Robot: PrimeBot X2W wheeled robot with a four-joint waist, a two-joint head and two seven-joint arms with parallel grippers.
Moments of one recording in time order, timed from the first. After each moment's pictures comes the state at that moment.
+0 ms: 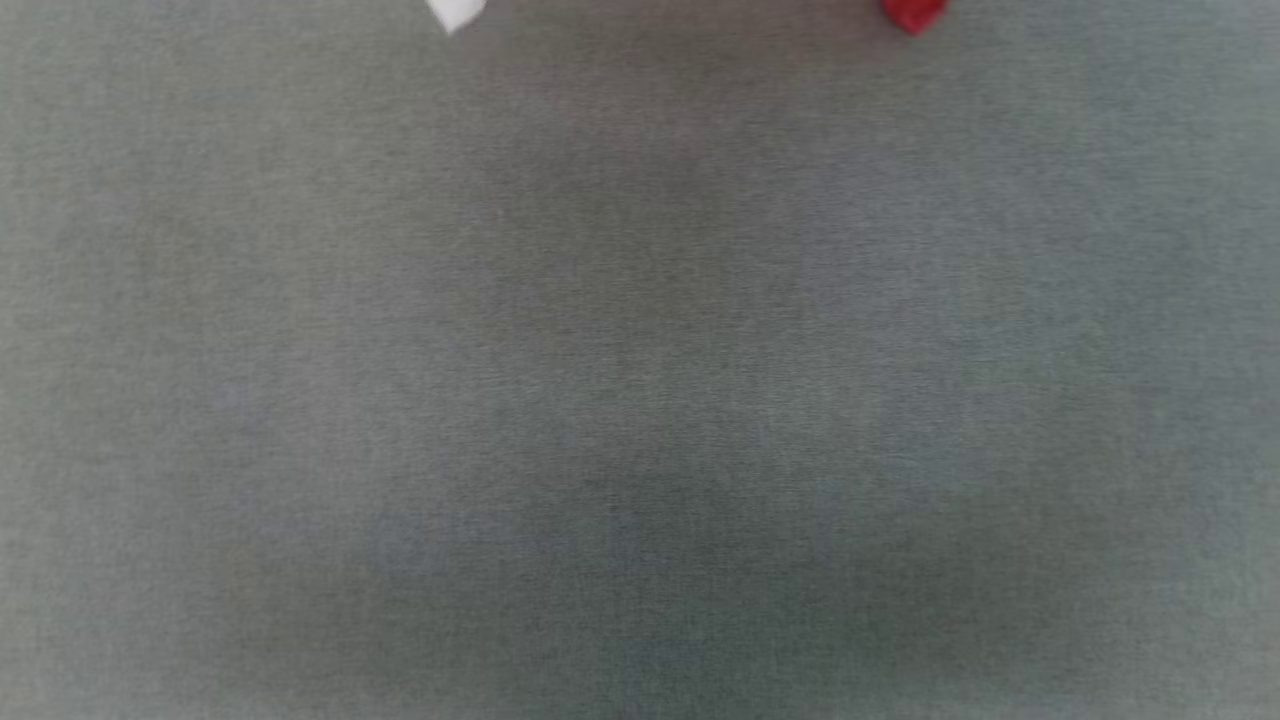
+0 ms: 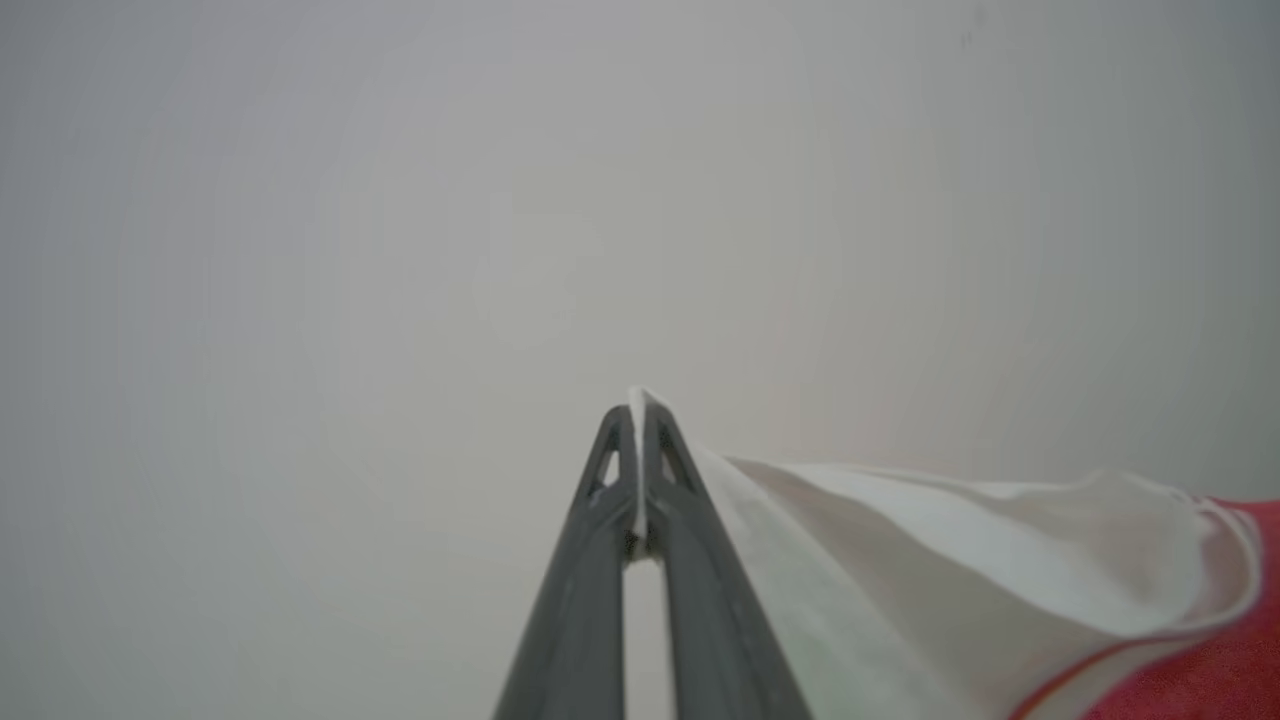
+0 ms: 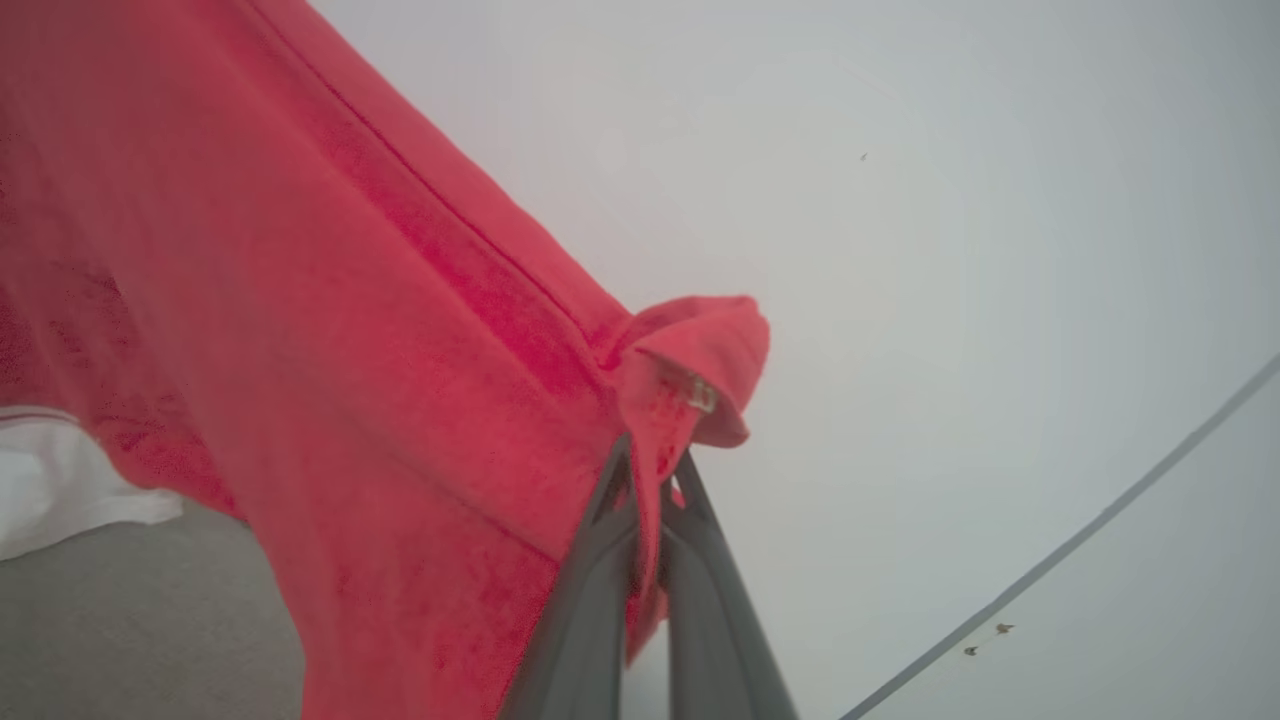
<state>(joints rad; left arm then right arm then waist) -1.75 0.45 -0.54 0.75 -0.38 0.02 -0.26 -1.59 -0.61 0.94 0.79 0.77 0.13 -0.12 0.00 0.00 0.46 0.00</state>
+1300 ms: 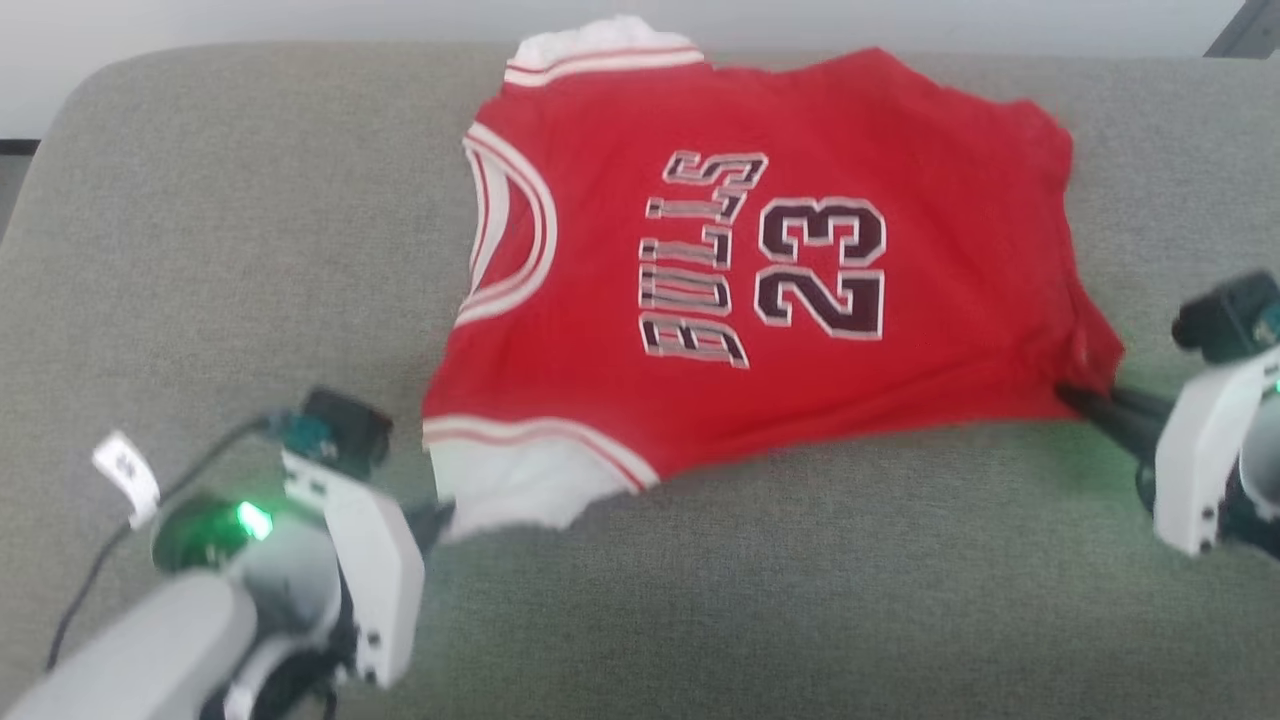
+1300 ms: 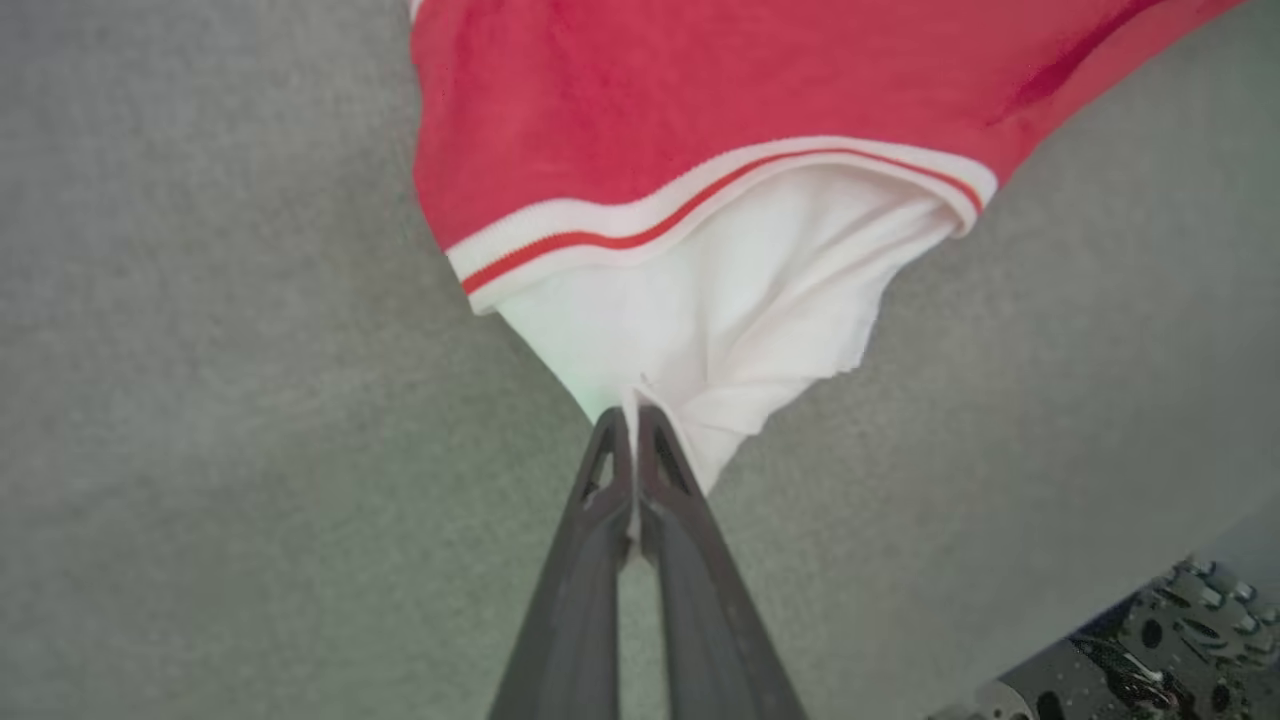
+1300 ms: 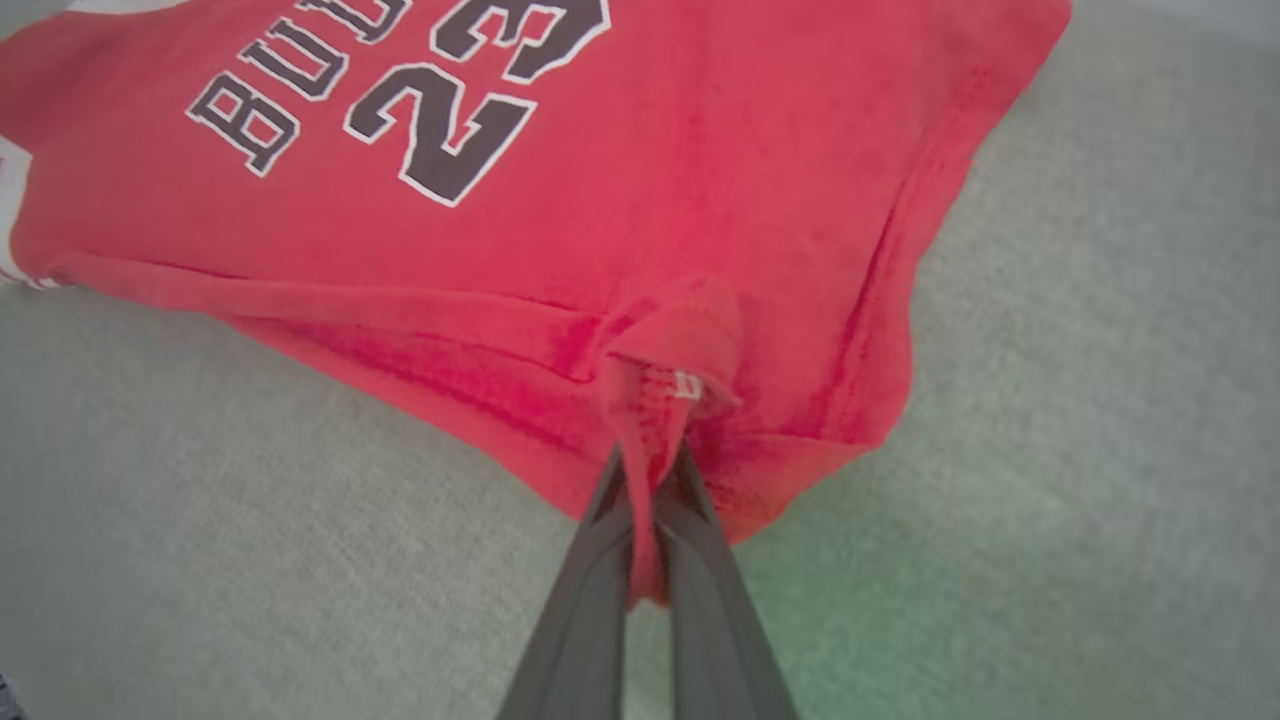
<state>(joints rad) -0.47 0.74 -0.73 -0.02 -0.92 0.15 0.47 -0.87 -0.91 1.23 0.37 1.27 0.13 0.04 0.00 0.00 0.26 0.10</state>
